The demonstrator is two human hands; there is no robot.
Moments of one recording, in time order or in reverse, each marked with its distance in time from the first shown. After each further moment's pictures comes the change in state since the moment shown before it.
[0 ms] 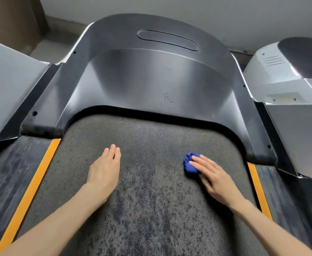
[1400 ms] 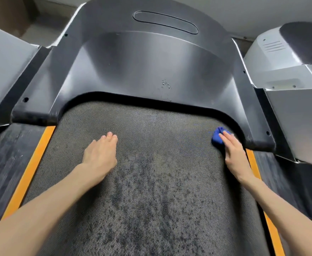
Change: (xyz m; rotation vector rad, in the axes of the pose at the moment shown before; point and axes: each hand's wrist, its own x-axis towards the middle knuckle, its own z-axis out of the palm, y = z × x) left_hand 0.006 -0.002 -0.014 -0.010 -0.040 -0.029; right_hand -0.003 0.061 -0.011 0.066 0.132 0.419
